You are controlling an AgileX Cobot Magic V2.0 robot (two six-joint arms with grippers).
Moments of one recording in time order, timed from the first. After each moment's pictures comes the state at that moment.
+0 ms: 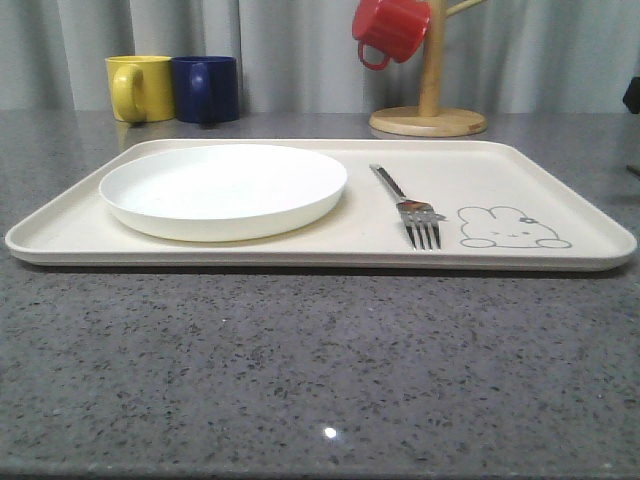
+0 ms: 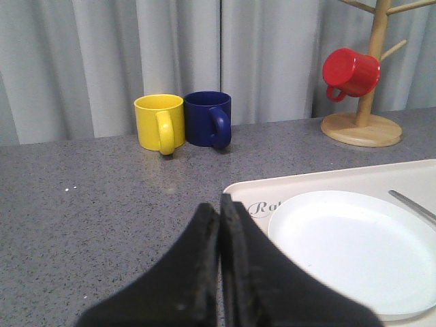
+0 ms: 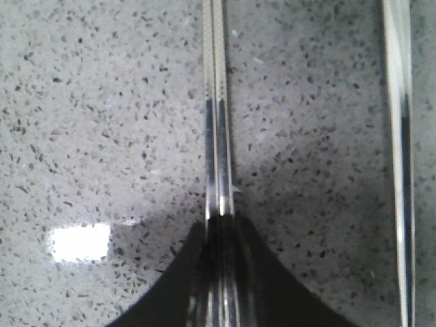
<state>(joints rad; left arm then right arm) -0.19 0.43 -0.47 -0.39 0.21 0.40 -0.08 1.64 -1.18 0.08 0.79 0.03</state>
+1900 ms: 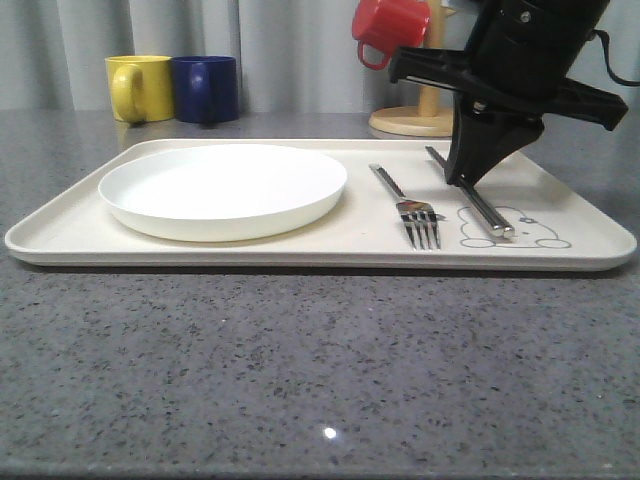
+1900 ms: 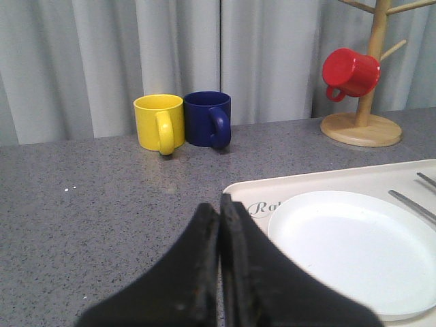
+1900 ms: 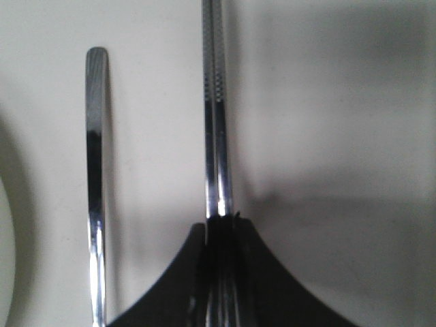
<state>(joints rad) -0.19 0.43 -0.47 -0.39 0.21 0.40 0.36 1.72 -1.31 0.08 0.73 0.39</state>
